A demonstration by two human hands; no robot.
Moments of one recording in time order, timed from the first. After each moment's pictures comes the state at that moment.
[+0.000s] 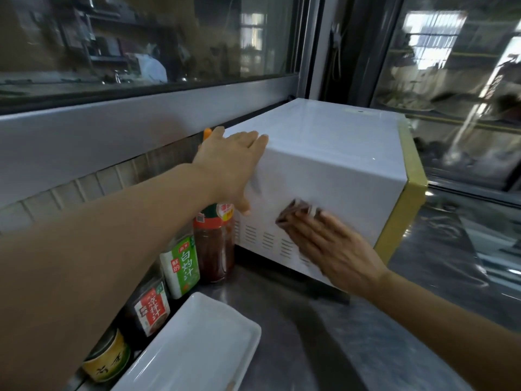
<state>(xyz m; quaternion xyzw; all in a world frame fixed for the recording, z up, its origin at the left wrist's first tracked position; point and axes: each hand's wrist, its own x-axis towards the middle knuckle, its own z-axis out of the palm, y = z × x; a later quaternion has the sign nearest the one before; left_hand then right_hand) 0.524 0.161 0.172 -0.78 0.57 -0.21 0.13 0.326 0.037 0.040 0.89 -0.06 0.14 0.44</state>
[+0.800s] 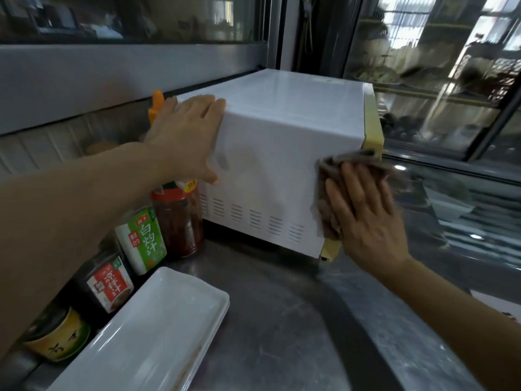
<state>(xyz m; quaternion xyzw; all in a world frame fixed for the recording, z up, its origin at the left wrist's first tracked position) 0.527 0.159 0.146 -0.78 0.57 -0.25 0.02 0.252 0.013 0.024 0.84 -0.20 0.33 0.37</state>
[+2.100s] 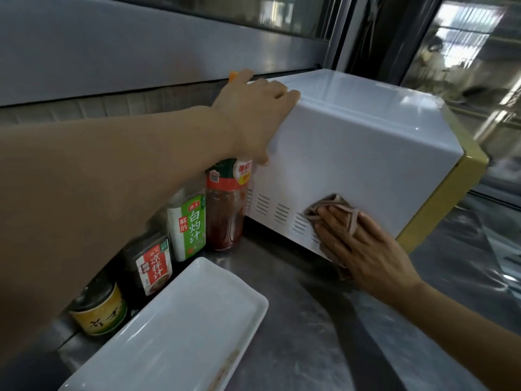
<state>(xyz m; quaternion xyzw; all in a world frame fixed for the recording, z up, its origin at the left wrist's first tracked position) 0.539 0.160 0.159 -0.76 0.58 -0.28 0.07 0.302 0.026 -0.004 0.89 -0.06 0.16 0.42</state>
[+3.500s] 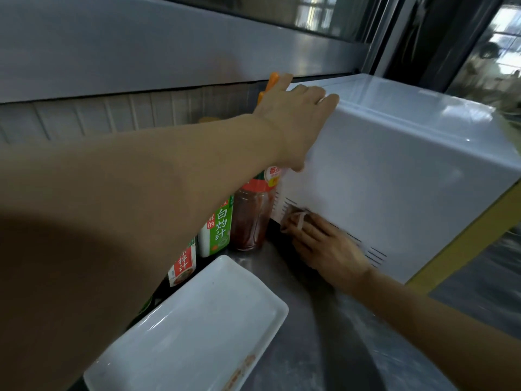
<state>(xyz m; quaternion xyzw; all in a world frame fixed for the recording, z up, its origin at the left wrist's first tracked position) 0.529 0.159 0.156 -0.79 0.55 -0.25 0.07 0.389 0.049 -0.015 0.92 0.05 0.00 0.40</state>
